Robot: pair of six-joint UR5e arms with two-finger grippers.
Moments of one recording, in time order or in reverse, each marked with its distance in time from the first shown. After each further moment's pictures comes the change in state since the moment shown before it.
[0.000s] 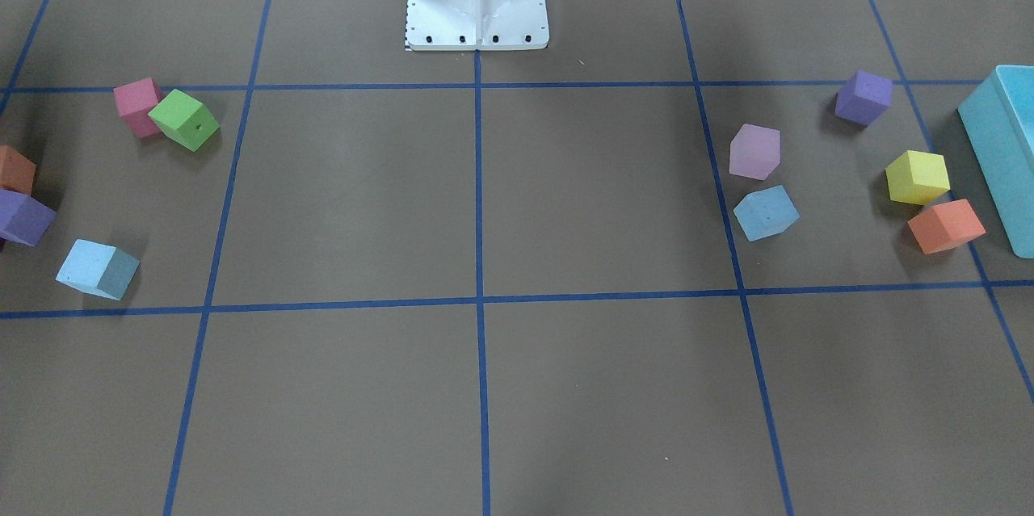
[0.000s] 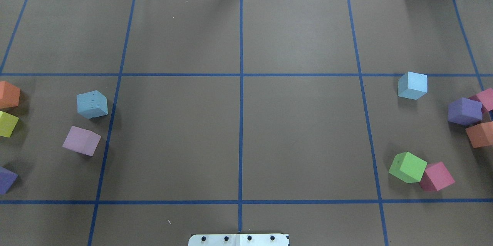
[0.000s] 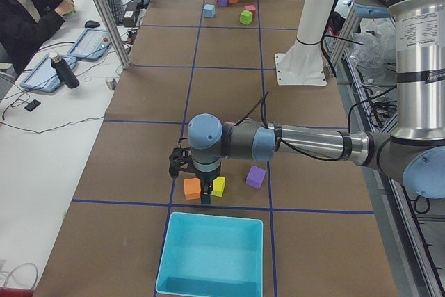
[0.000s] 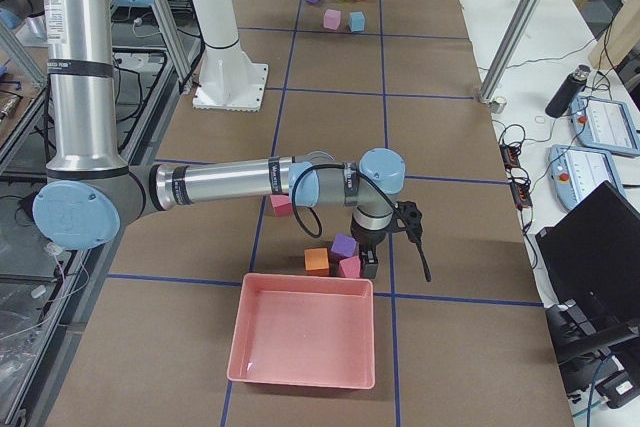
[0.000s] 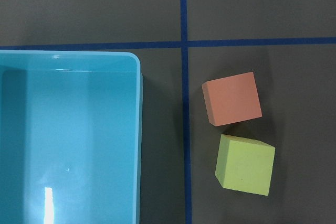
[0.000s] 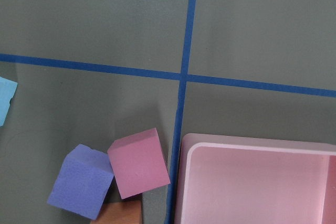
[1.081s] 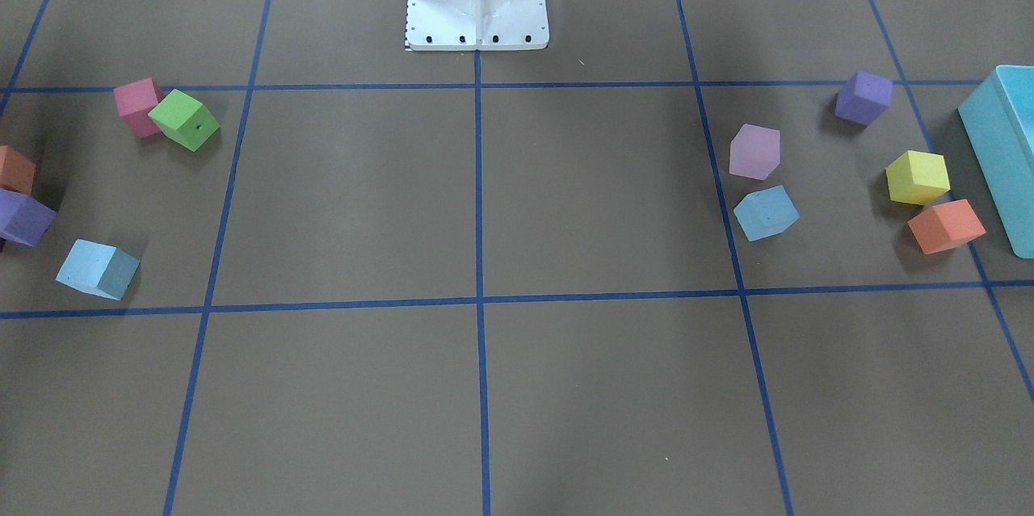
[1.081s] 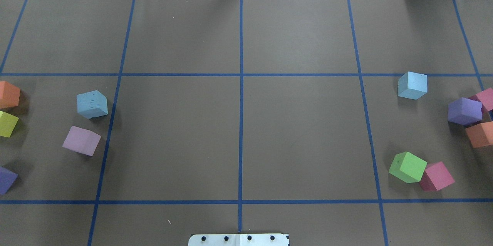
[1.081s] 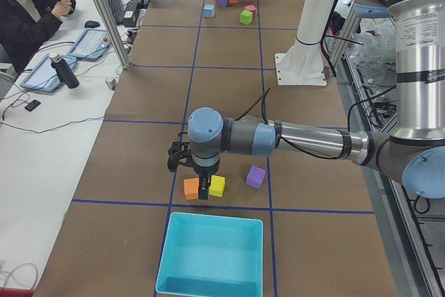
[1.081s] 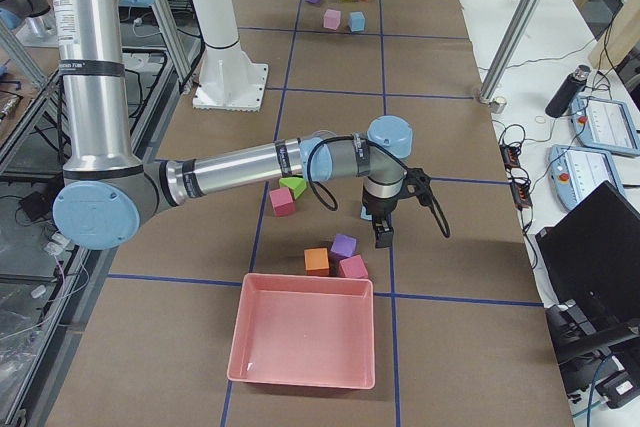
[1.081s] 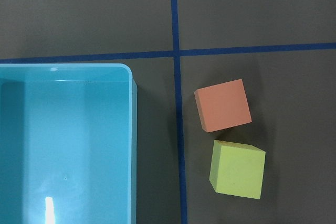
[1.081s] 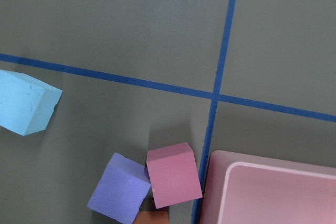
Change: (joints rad) left arm 0.000 -0.010 -0.022 -0.007 0.002 0.000; right arm -0.060 0.075 0.057 0.004 -0.002 0.001
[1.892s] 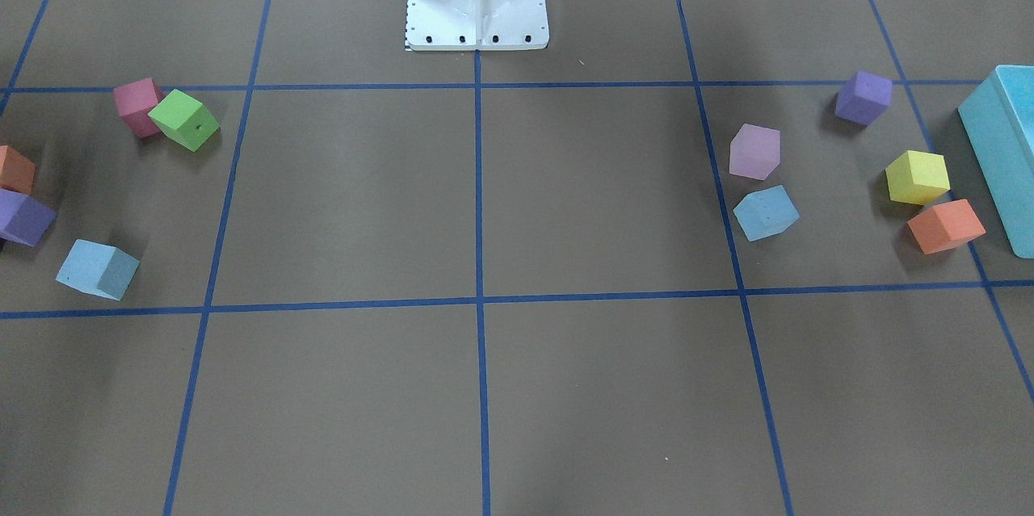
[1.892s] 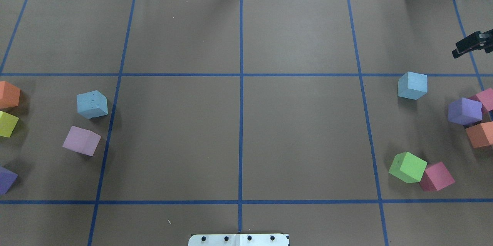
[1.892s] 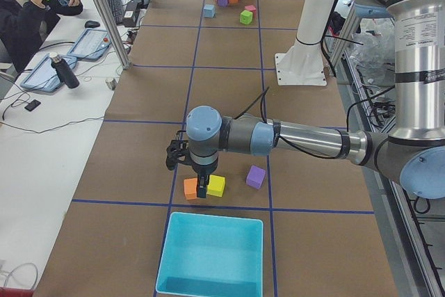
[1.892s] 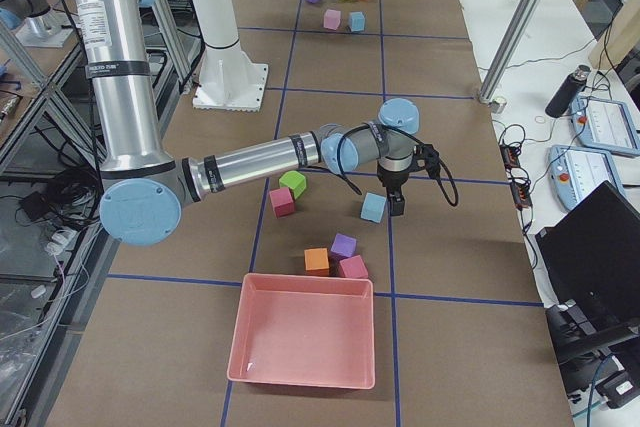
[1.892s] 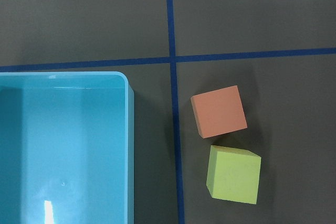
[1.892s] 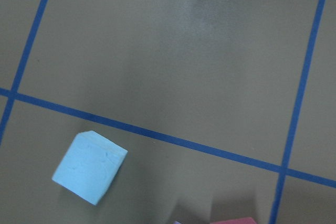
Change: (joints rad) left arm 0.001 -0.003 -0.001 -0.002 -0.003 -0.003; right arm -0.201 0.061 -0.055 0.249 -0.031 0.456
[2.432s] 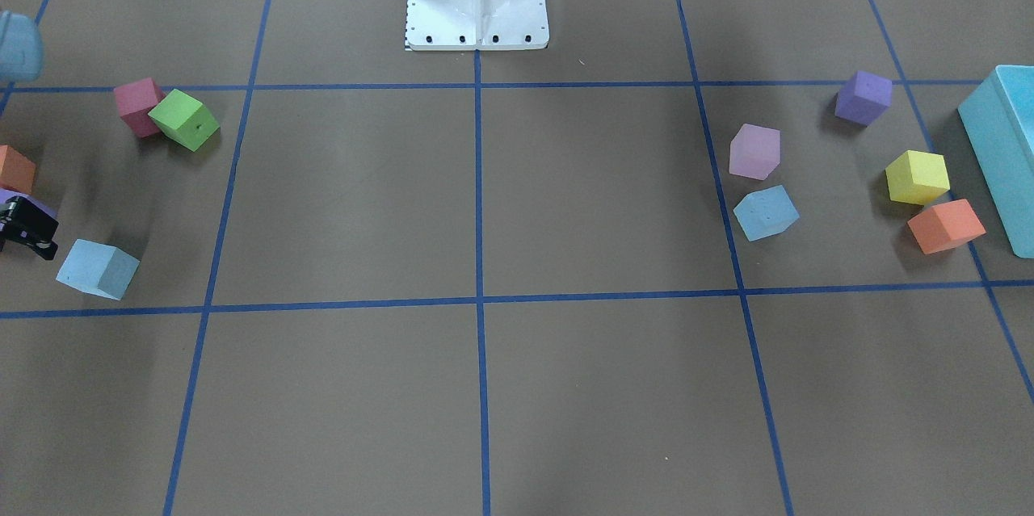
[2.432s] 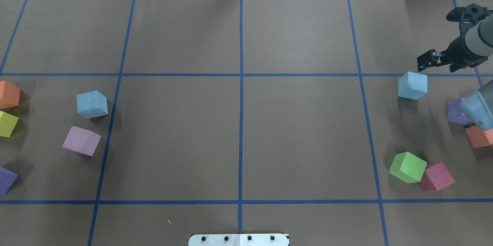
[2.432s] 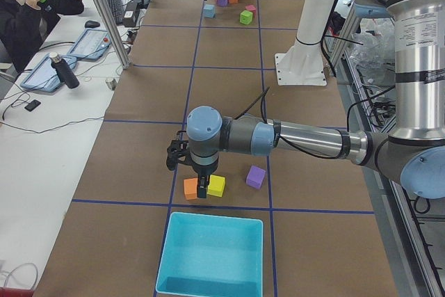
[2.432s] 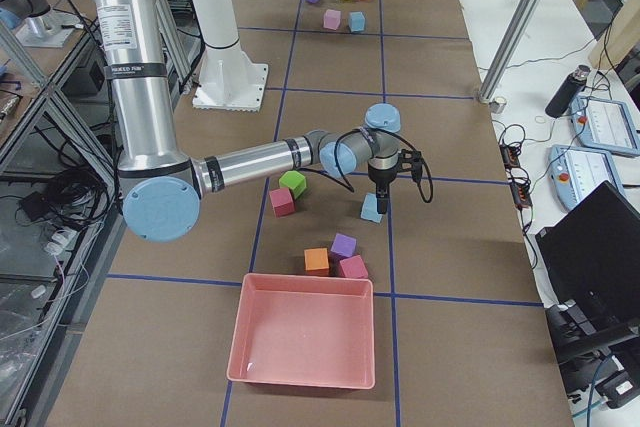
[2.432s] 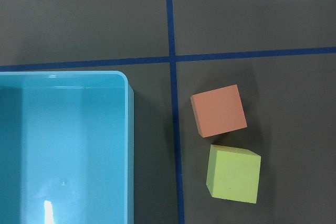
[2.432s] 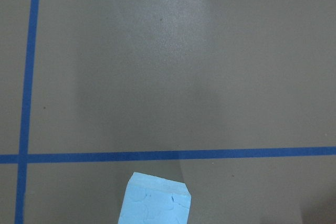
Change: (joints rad) left arm 0.000 0.003 -0.002 0.000 0.000 0.002; right arm -0.154 -0.008 -0.062 0.143 -0.128 0.303
